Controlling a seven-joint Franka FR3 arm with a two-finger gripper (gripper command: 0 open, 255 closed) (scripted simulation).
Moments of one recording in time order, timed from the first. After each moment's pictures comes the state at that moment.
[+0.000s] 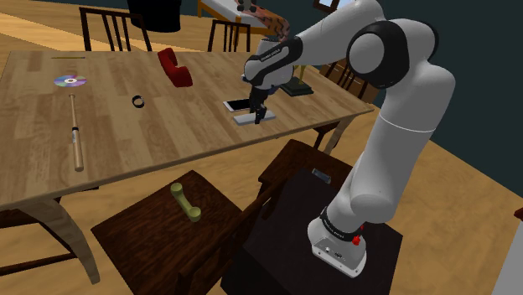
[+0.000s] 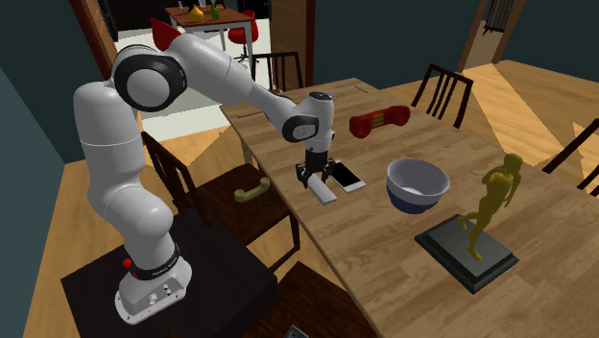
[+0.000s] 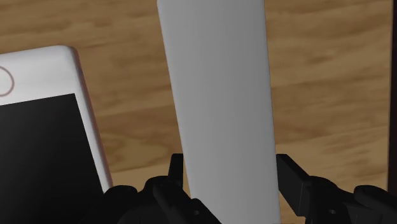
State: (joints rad) arm 0.19 0.19 -0.48 -2.14 0.12 2.28 -1.45
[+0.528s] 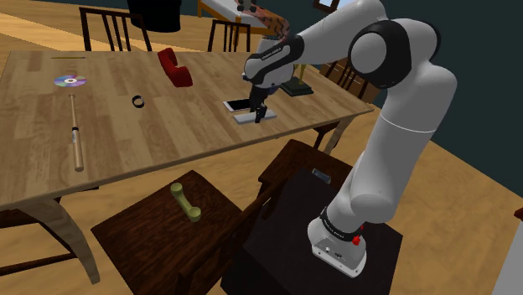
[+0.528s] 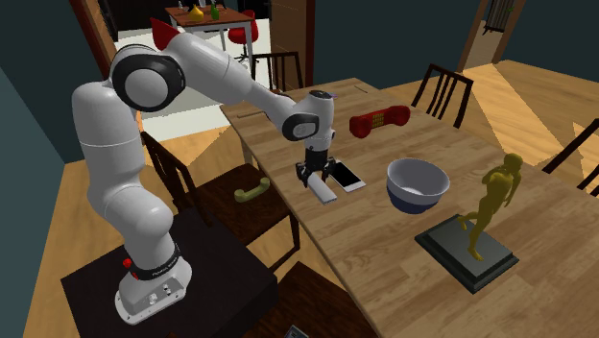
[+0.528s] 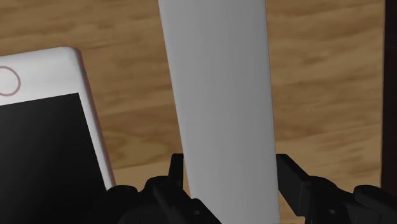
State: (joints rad) arm 0.19 0.18 -0.48 -2.13 0.11 2.27 -1.44
